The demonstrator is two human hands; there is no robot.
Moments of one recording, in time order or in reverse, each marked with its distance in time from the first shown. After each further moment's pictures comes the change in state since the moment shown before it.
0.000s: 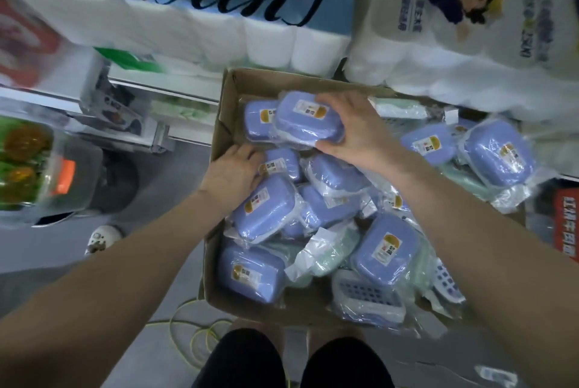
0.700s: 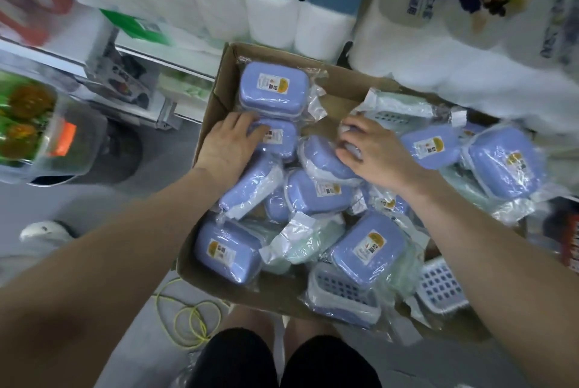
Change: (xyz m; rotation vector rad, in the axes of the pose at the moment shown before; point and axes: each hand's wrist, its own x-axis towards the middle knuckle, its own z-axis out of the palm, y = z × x) left_hand 0.010 0.018 0.007 0.244 0.108 -0.037; right_hand -0.033 0.062 0.019 -0.199 -0.039 -0.199
